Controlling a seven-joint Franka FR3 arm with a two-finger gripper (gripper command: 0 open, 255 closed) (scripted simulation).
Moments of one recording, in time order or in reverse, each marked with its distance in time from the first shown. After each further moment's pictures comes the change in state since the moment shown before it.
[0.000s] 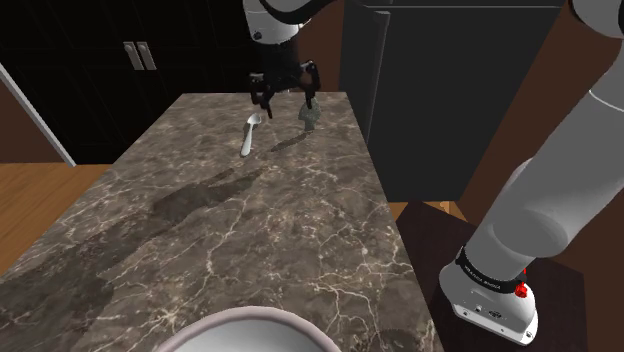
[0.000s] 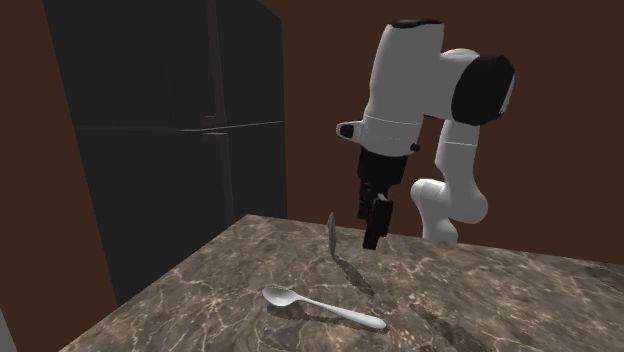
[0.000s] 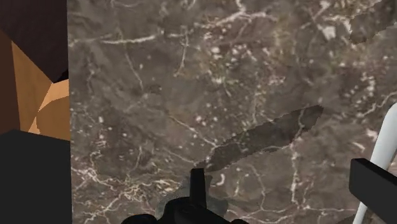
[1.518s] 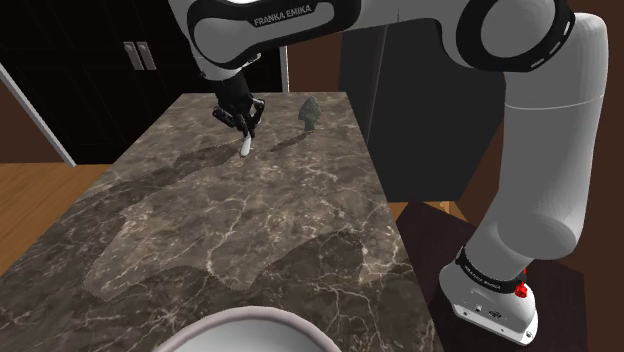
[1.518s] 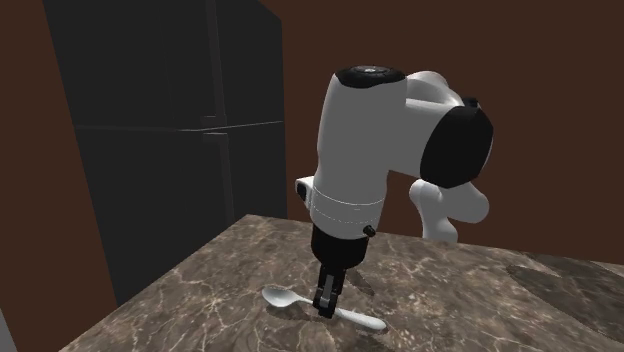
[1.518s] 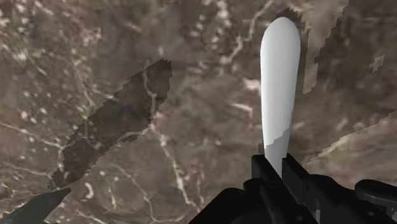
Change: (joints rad) arm 0.093 0.480 0.021 0.400 -0.197 -0.021 0.344
